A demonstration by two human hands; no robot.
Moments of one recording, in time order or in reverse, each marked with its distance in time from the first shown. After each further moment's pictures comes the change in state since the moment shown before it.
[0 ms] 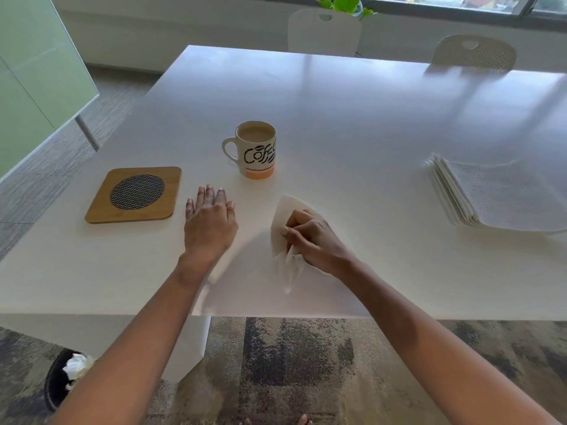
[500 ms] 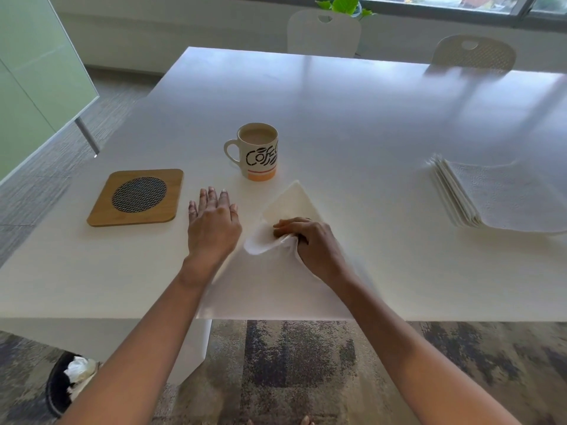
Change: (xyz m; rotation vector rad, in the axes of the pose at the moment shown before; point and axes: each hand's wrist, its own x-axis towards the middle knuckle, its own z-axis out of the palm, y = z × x) left_hand 0.000 0.003 -0.002 0.010 -0.017 -0.005; right_hand 0.001 -0.016 0.014 -0.056 0.210 0.081
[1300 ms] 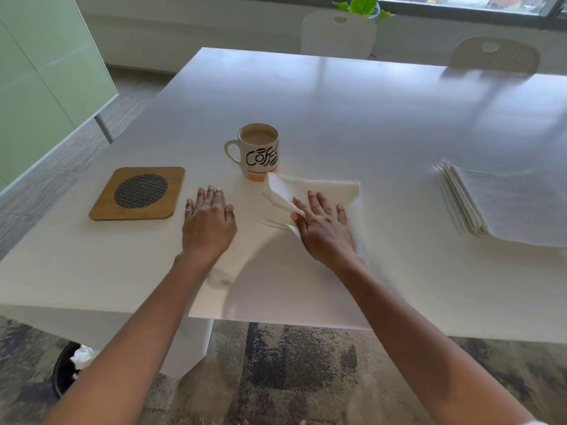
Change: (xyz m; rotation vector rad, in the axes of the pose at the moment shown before) left_hand -0.006 0.006 -0.006 -0.020 0.018 -0.033; right_hand 0.029 0.043 -0.009 -0.521 -0.258 0.232
